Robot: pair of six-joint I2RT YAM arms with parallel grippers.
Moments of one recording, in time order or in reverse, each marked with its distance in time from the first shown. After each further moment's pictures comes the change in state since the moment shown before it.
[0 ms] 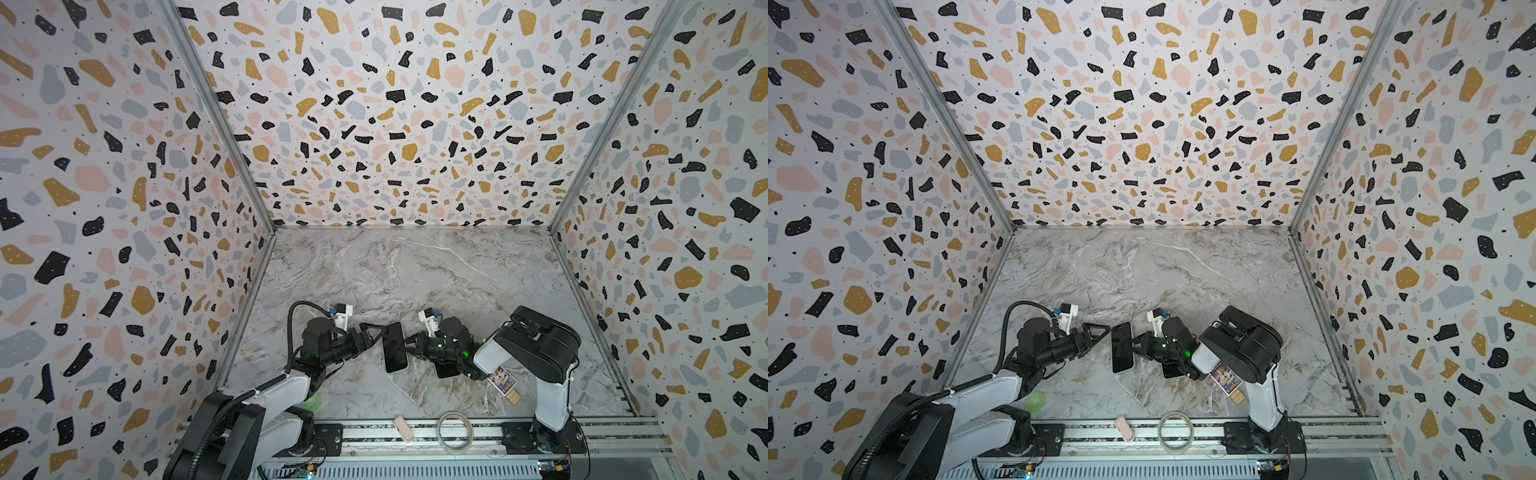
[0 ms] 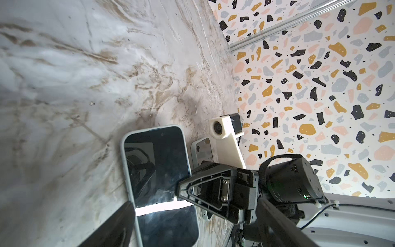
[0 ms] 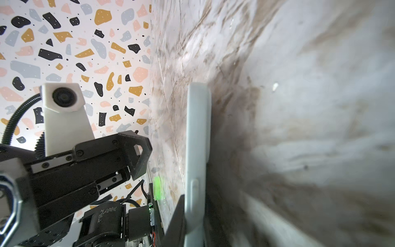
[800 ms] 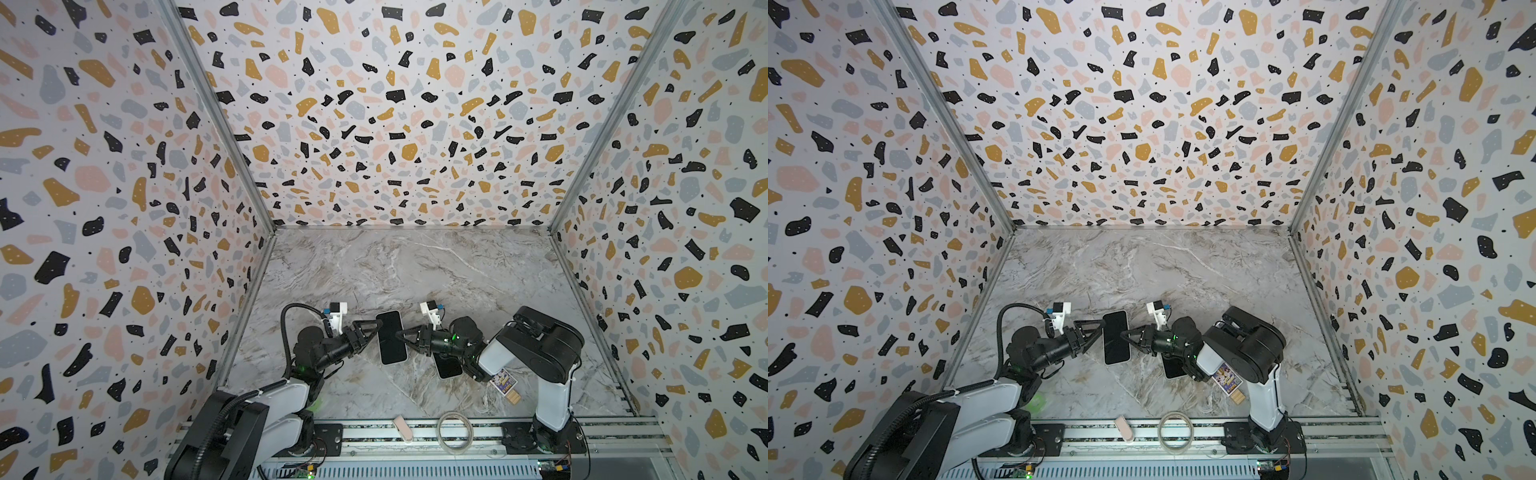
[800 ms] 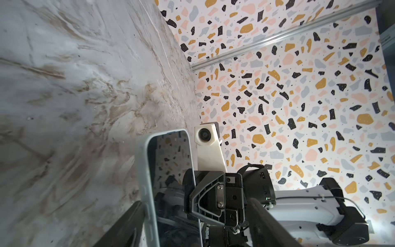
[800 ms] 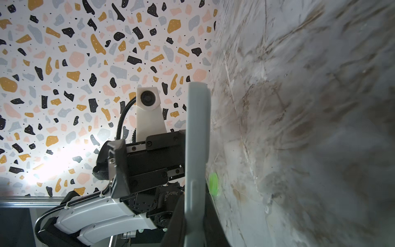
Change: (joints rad) left arm 0.003 0.011 -0.090 0.398 0.035 -0.252; right arm -0.006 0.003 -0.022 0.375 -0.105 0.203
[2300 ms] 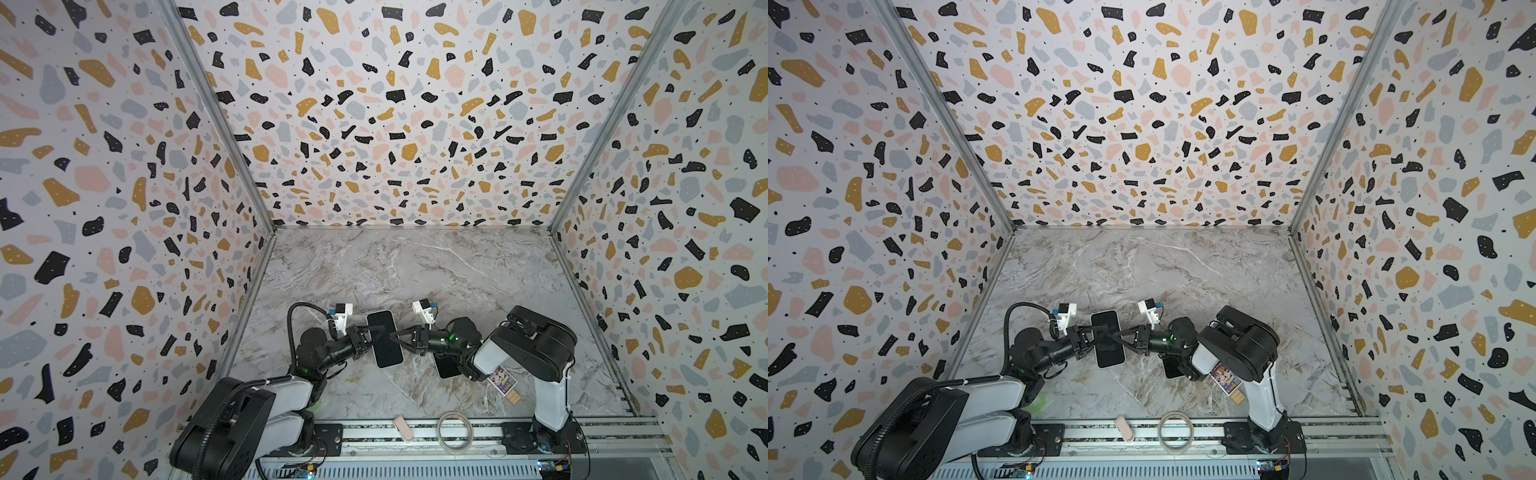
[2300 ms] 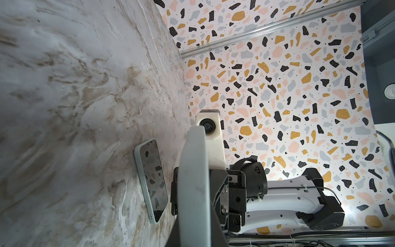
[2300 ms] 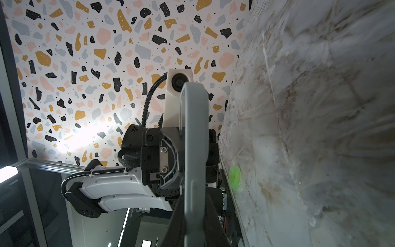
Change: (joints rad) left arm -0.042 0.079 -0.005 0.122 0.044 -0.080; right arm 0.020 0.031 0.038 0.113 -0.069 0.043
